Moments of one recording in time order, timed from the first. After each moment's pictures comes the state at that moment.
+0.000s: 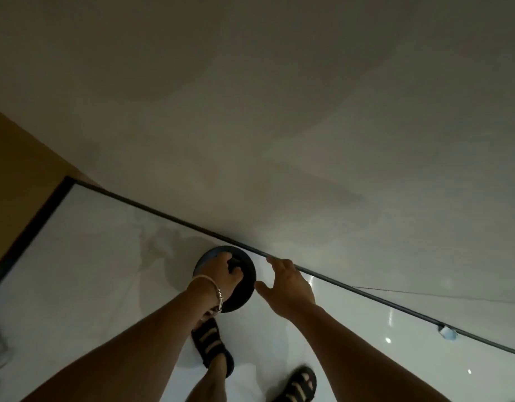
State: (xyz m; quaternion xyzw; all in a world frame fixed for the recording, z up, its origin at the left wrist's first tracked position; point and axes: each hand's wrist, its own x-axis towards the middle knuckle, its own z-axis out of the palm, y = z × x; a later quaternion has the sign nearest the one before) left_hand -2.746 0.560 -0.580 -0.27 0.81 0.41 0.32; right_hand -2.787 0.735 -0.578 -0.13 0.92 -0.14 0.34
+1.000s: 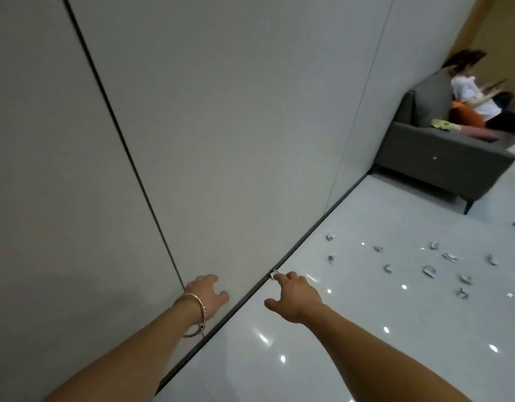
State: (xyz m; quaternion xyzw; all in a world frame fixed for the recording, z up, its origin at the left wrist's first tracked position) left_hand -2.734 1.090 -0.308 0.28 0.91 0.13 0.26; right_hand -2.576 1.260 -0.313 0.31 0.92 -0.20 0.12
